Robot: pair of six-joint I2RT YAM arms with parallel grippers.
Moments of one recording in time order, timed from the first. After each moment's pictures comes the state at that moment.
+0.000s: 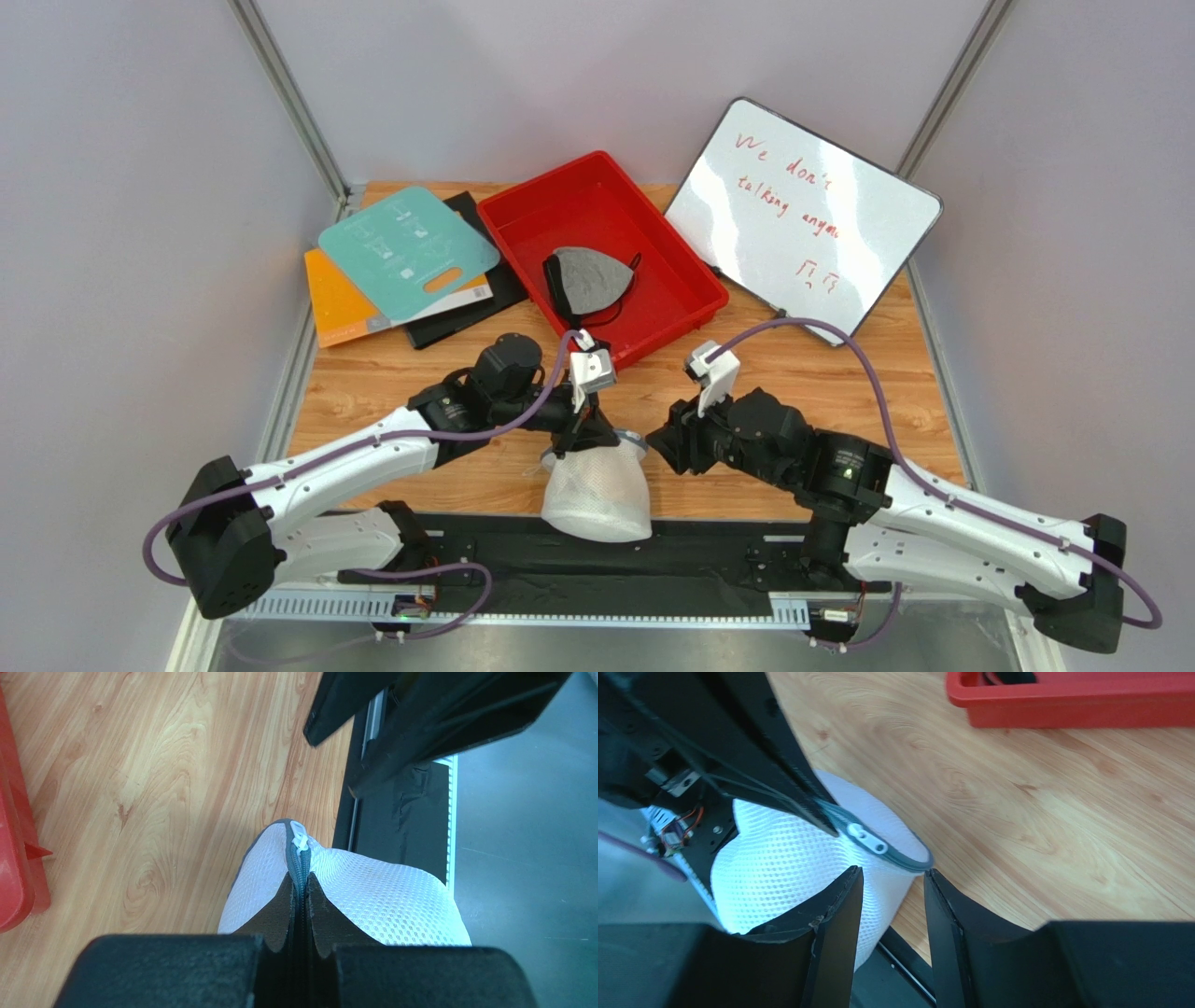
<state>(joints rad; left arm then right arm) -0.87 1.10 0.68 -0.06 0.60 -0.01 1.14 0.73 0.68 -0.42 0.24 0.45</state>
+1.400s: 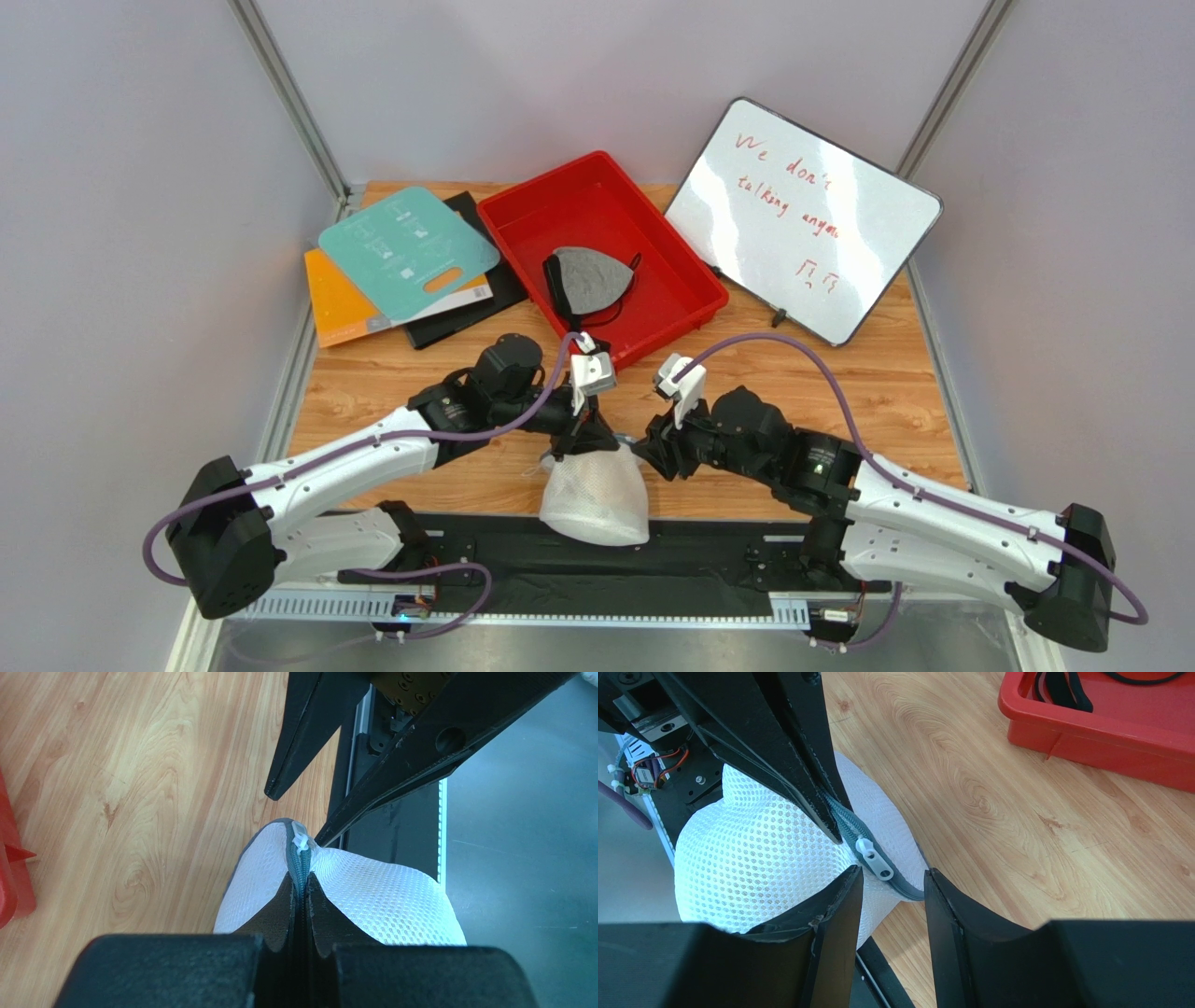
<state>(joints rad) -0.87 1.10 0.68 -0.08 0.63 0.00 1.09 0.82 0.59 -0.22 0.04 0.22</state>
